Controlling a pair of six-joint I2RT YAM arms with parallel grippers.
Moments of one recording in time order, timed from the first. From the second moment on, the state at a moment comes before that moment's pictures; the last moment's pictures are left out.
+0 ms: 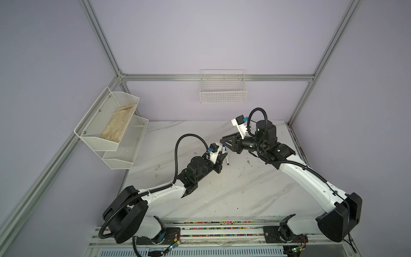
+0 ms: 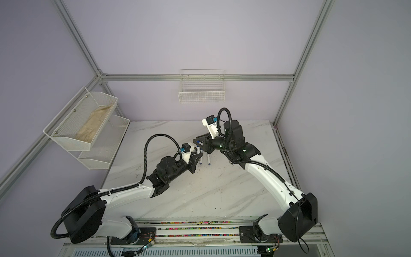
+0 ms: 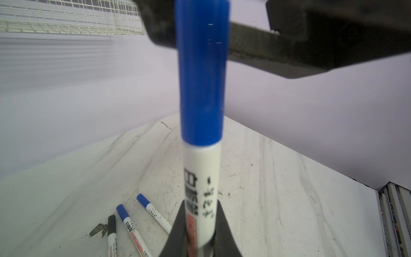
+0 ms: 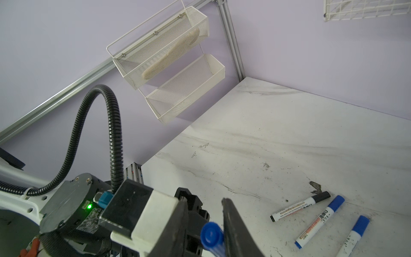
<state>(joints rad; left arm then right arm) -0.77 1.40 0.72 0.64 0.02 -0.08 0.56 1.37 1.30 -0.21 -0.62 0.25</state>
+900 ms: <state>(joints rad) -0.55 1.33 0.67 0.47 0.39 -0.38 0.54 1.57 1.30 -0.15 -0.68 0.26</state>
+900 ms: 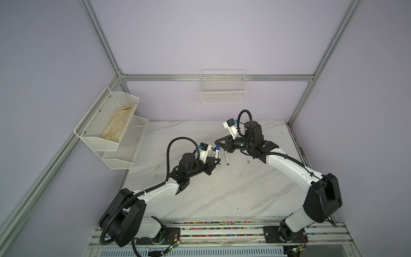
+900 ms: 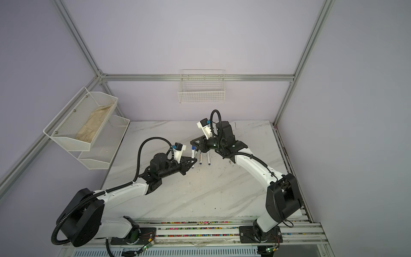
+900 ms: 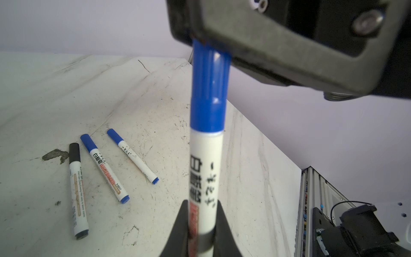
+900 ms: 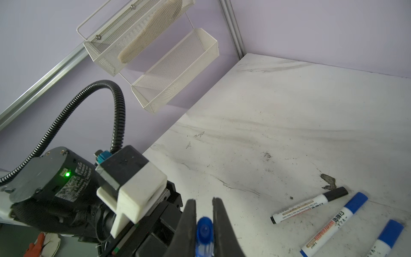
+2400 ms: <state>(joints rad) -0.54 1.24 0.65 0.43 0.29 -0.24 0.61 1.54 1.38 -0.31 -0.53 0.09</state>
